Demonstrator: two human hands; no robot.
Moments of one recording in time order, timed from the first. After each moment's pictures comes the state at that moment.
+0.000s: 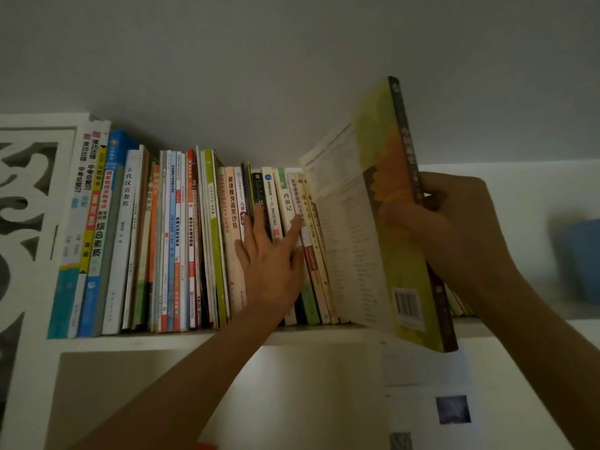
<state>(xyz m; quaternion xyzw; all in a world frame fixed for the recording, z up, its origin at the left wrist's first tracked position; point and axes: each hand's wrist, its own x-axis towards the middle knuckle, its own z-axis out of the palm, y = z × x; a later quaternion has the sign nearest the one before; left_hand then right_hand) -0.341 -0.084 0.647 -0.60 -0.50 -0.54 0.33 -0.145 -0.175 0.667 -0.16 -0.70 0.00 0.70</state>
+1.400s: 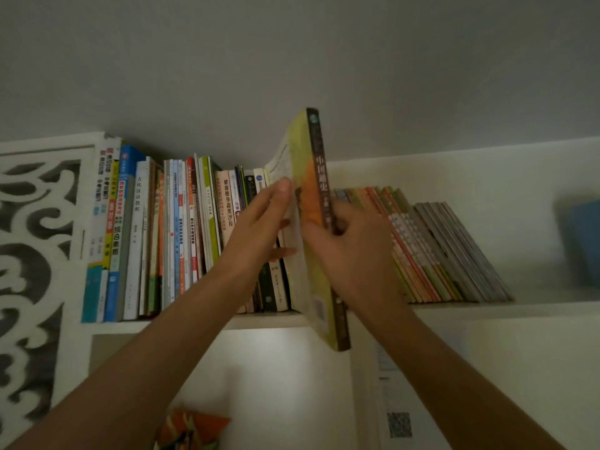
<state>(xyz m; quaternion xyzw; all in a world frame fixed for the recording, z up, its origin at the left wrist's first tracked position) -0.299 -0.193 0.668 -0.67 -0.33 -0.66 -0.10 -0.185 -0.160 0.645 -0.14 -0.71 0.01 0.69</state>
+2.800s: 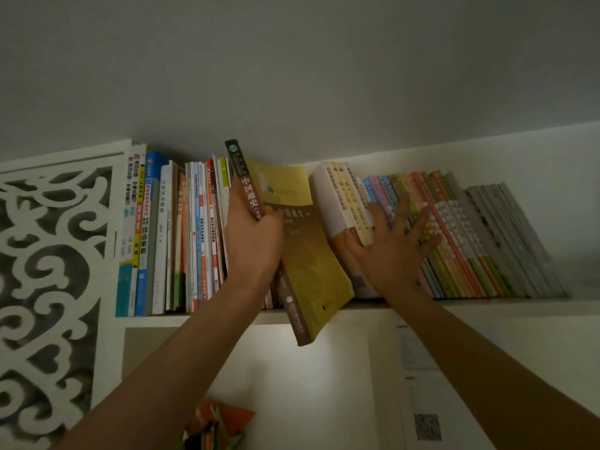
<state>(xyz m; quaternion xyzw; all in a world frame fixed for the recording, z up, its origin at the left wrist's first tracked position) -0.300 -0.187 0.662 -0.53 -0.37 -0.76 0.10 -0.185 -0.024 0.644 -0.46 -0.63 -0.18 0.59</state>
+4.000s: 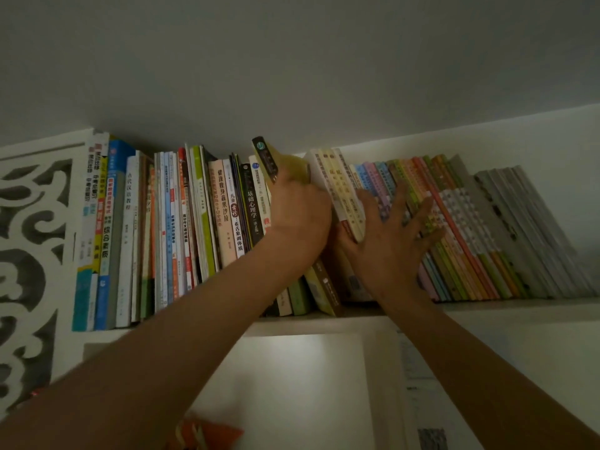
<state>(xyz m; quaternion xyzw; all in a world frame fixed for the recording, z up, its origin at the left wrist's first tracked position) -0.265 -0.111 0.703 -0.45 -0.65 -0.05 0.61 -0.185 -0.029 0.646 -0.47 -0.65 -0.17 0.58</state>
